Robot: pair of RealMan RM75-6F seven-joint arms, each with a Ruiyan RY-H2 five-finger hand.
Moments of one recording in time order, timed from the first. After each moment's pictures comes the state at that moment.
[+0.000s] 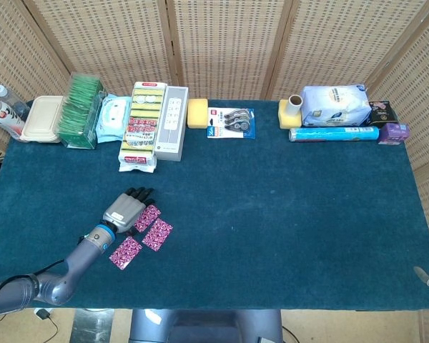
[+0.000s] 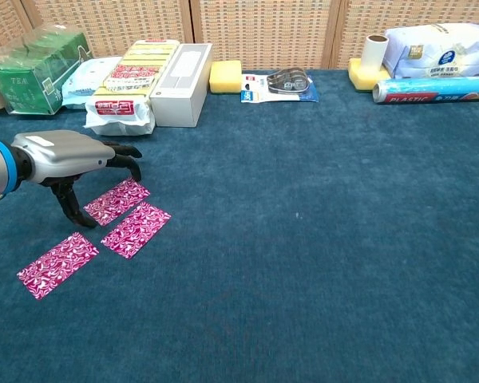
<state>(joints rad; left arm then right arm) -0.81 -1.47 0.01 -1.45 0.99 0.79 0.54 -0.07 -0.88 0.10 -1.83 -1.37 1.55 0.12</state>
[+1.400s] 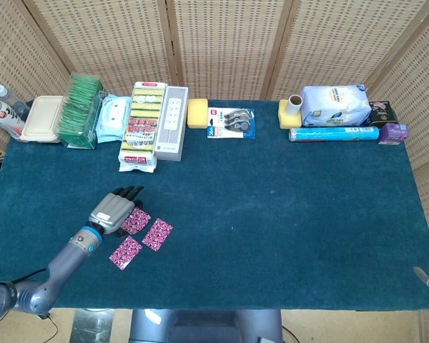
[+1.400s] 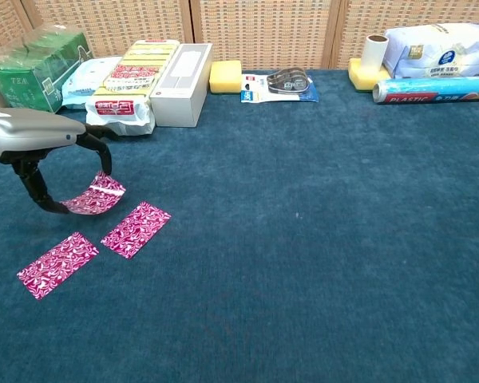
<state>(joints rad) -0.80 -1.28 0.01 -1.70 0.91 0.83 0.51 -0.07 -0.88 0.10 -1.83 -1.37 1.55 0.12</state>
